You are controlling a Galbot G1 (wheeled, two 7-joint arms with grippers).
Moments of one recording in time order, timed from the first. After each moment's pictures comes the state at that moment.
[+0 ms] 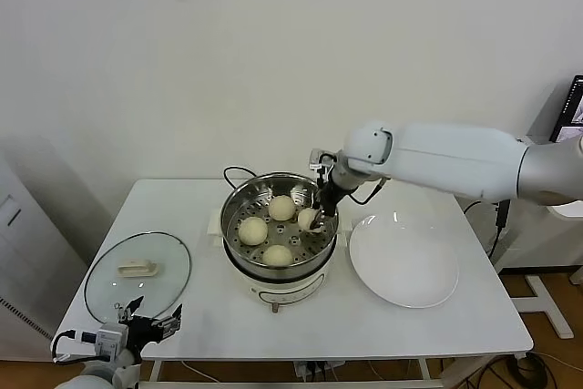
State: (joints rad) left arm 1.57 -1.02 -0.52 -2.08 -0.42 0.54 -0.18; right arm 0.68 1.09 -1.58 1.31 0.95 -0.51 -0.70
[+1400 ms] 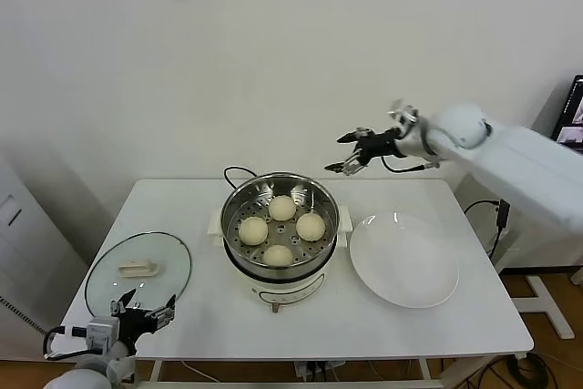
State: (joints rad) left arm 1.56 -1.05 -0.56 -2.10 -0.45 0.55 -0.19; right arm 0.29 0.69 -0.85 1.34 0.96 -0.28 -0.59
